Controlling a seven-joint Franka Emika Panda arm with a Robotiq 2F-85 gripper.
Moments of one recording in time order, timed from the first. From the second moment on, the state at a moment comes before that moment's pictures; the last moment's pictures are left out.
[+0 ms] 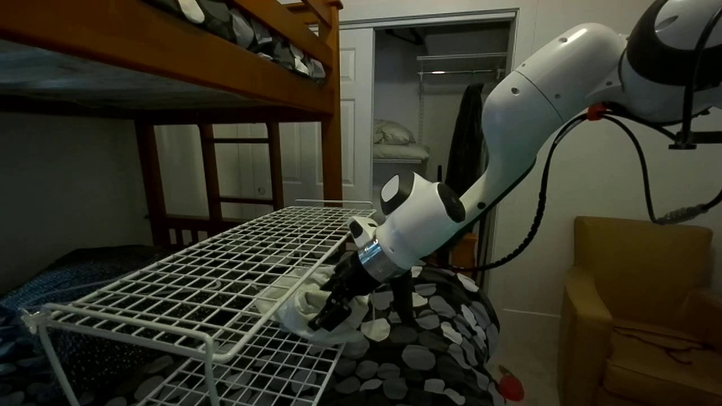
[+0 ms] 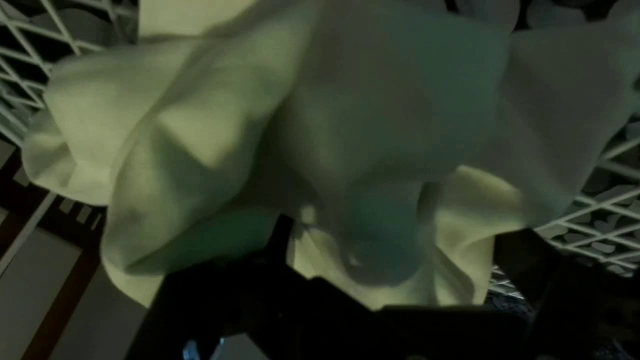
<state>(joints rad) -0.28 0.43 0.69 -1.98 -2.51 3.19 1.70</state>
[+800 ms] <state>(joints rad) -0.37 0.45 0.73 -1.95 -2.51 3.50 1.52</state>
